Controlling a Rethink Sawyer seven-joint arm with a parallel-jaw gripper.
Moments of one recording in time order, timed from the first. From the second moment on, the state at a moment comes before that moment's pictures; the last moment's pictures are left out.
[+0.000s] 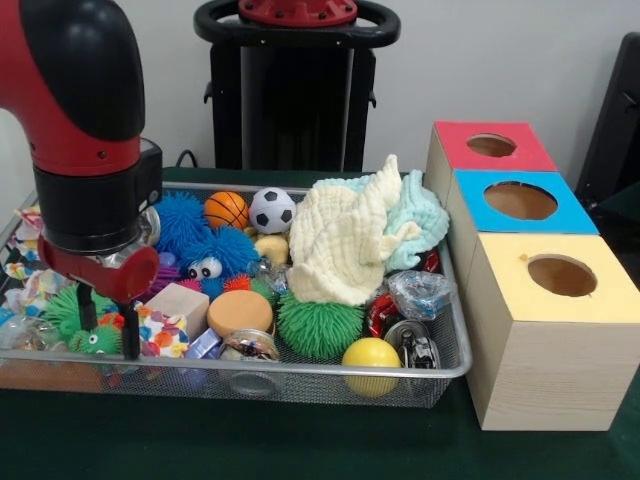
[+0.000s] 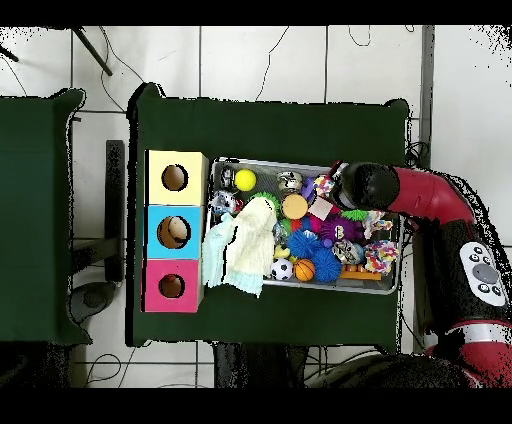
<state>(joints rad) -0.68 -0.41 0.32 1.25 -0.48 0.69 2.12</state>
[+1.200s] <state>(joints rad) -0.64 -0.41 0.29 1.23 -0.49 0.69 2.12</state>
